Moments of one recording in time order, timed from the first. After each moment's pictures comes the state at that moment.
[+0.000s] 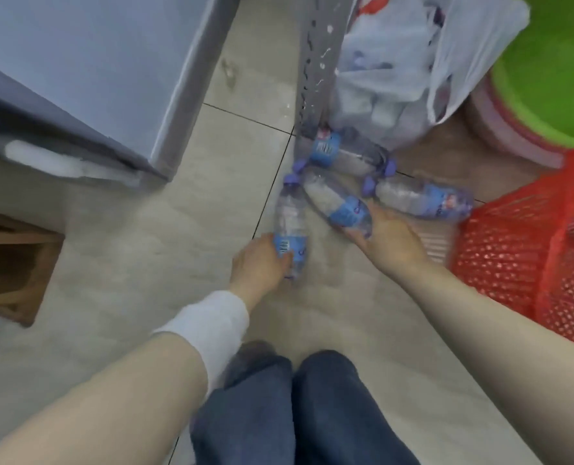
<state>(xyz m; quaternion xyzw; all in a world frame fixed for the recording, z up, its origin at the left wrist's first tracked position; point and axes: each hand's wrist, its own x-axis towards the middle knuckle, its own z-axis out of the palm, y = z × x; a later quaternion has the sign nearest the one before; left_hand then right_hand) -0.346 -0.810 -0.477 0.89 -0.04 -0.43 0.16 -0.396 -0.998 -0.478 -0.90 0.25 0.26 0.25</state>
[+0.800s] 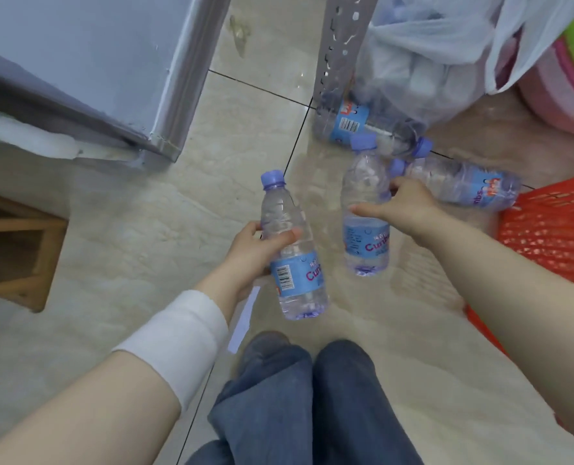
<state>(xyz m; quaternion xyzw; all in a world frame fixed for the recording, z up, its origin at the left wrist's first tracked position) -0.333 -0.784 -0.493 0.68 0.27 -0.47 0.50 -0.357 -1.004 -0.506 -0.76 0.38 0.25 0.47</state>
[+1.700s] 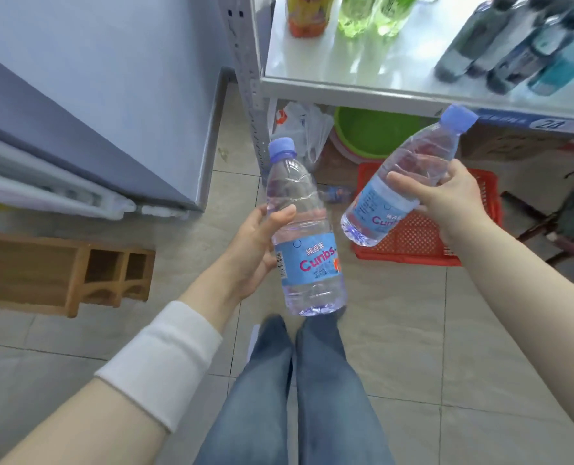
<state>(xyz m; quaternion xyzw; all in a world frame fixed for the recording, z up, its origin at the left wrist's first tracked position) -0.463 -0.789 0.059 0.57 0.04 -0.52 0.63 -0.562 -1.021 0.061 -0.64 0.47 -0.09 0.60</state>
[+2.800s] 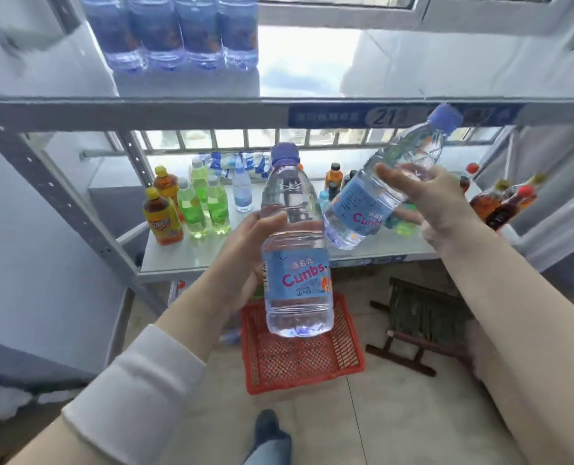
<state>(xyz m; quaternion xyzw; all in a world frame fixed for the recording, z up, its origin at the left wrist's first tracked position) -0.591 -1.062 0.353 0.55 -0.22 -0.50 0.64 -0.726 -1.250 0.401 -0.59 0.43 -0.31 0.60</state>
